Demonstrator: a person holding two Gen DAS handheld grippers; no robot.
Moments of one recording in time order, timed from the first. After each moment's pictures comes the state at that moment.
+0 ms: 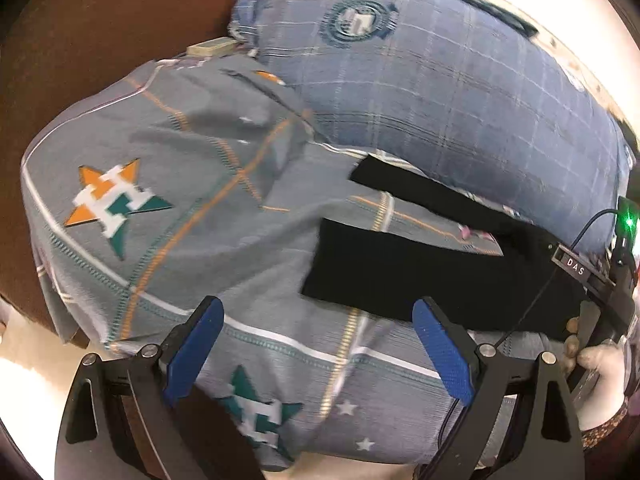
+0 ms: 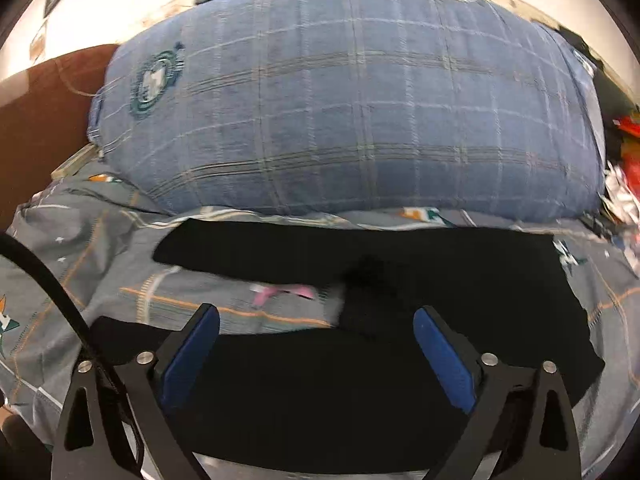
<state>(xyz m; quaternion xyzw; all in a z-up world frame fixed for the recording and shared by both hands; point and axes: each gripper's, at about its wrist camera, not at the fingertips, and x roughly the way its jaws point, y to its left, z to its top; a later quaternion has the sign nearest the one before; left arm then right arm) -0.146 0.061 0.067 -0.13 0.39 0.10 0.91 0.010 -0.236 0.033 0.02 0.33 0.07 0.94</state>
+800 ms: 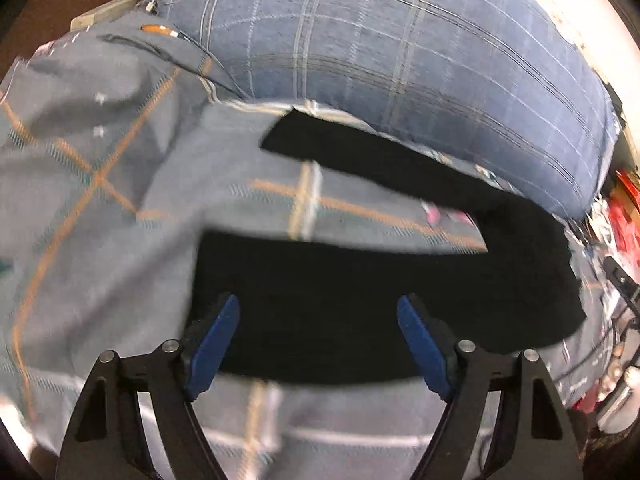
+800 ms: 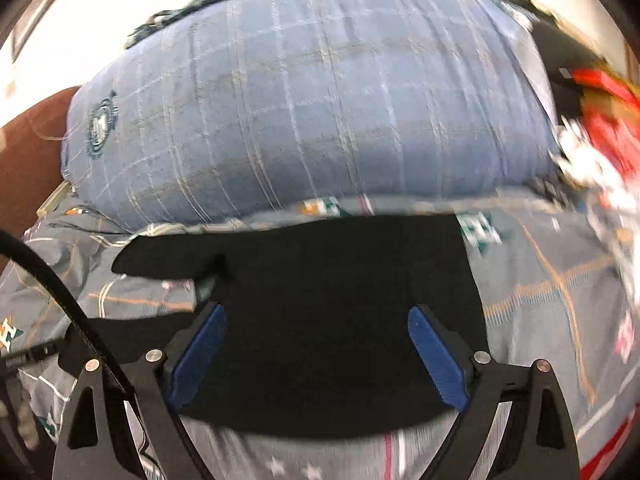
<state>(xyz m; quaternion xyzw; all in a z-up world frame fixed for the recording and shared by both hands) -0.016 0.040 0.032 -0.14 0.46 0.00 0.88 -0.006 -0.380 0.047 0.05 0.34 0.06 0.94</state>
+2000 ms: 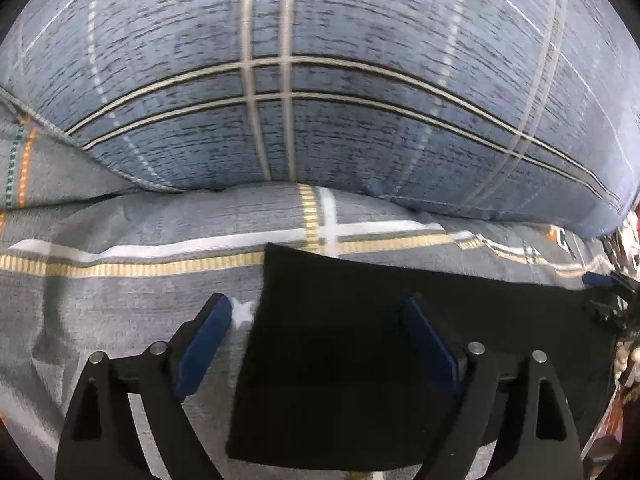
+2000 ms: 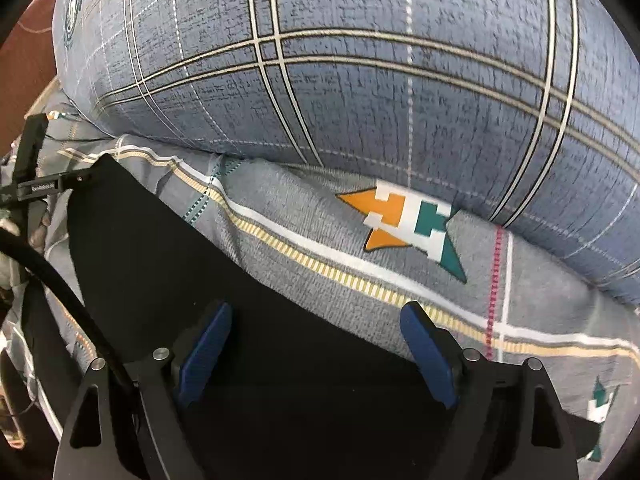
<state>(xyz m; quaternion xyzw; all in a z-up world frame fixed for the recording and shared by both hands) 0.250 0.049 -0.040 -0.09 0.53 -0.08 0.84 0.251 -0.329 -0.049 -0.06 0.54 0.22 0.81</state>
